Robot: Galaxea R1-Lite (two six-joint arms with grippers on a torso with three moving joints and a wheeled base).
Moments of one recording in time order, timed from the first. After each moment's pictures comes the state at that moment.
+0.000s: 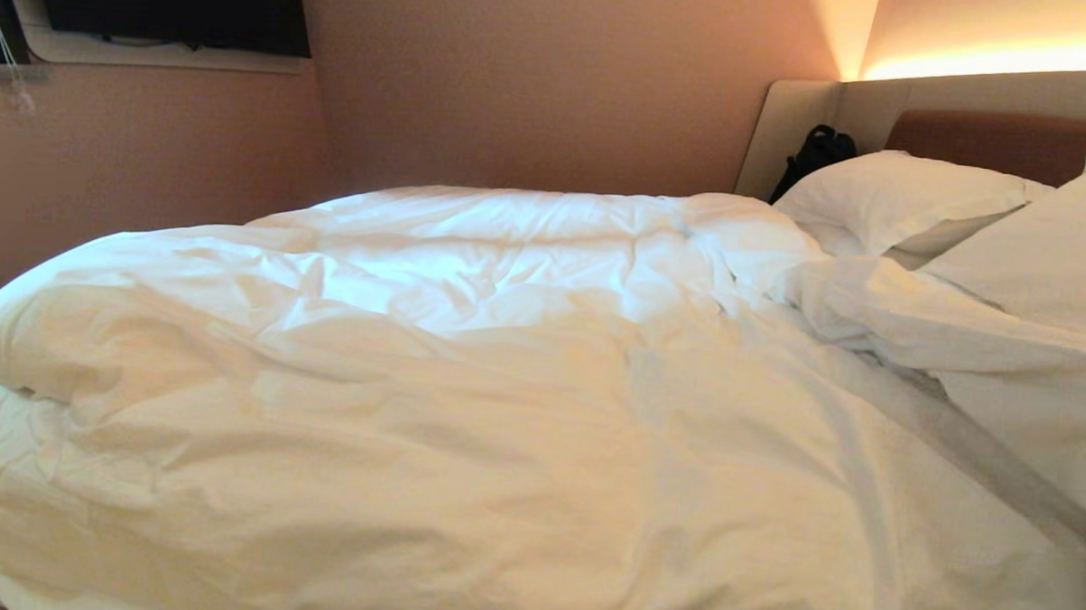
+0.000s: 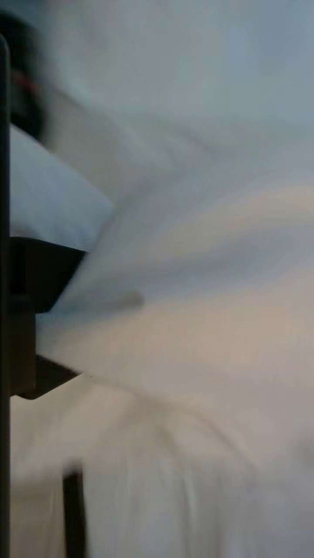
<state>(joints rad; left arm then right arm) 0.00 0.00 0.00 0.01 -0.01 0.01 -0.48 1.16 -1.15 0.69 0.26 -0.28</state>
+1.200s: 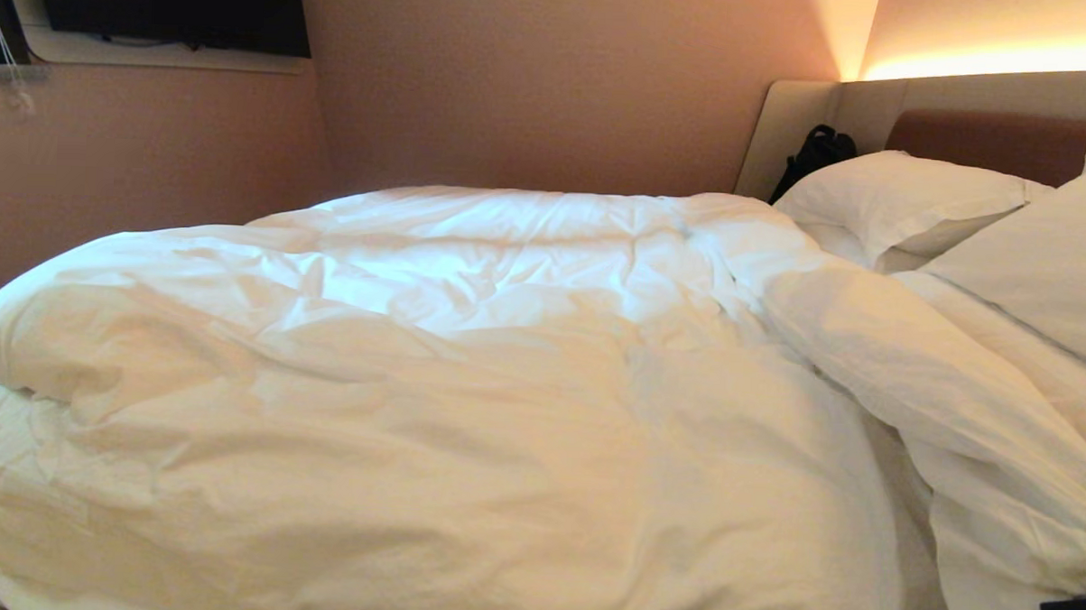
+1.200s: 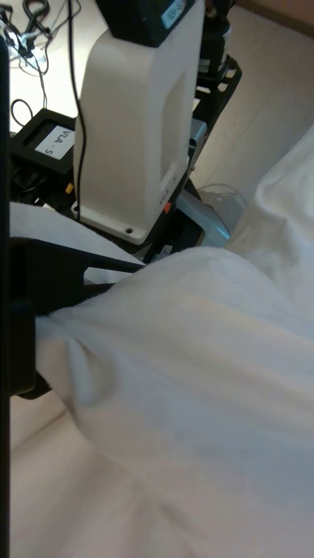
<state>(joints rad) 0.00 0.00 0.00 0.01 -0.01 0.01 -0.21 1.13 -0.97 0.92 0.72 -0.34</state>
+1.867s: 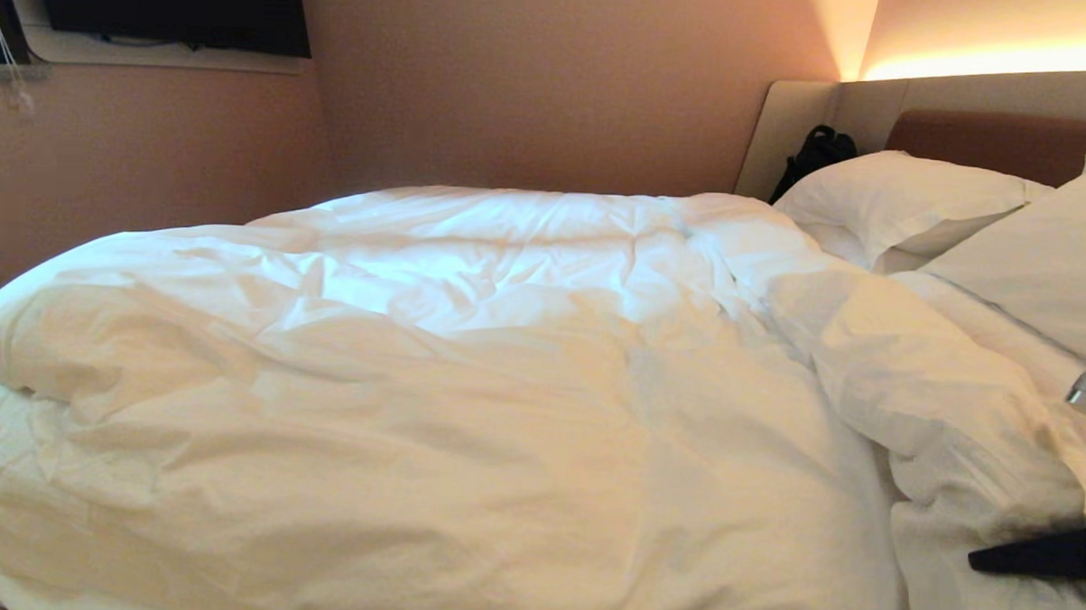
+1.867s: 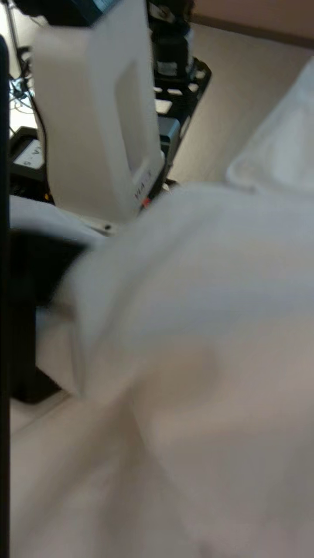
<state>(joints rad) 0.00 0.00 0.00 0.01 -0.01 0.01 -0.19 1.32 -0.95 0.75 0.68 -0.22</state>
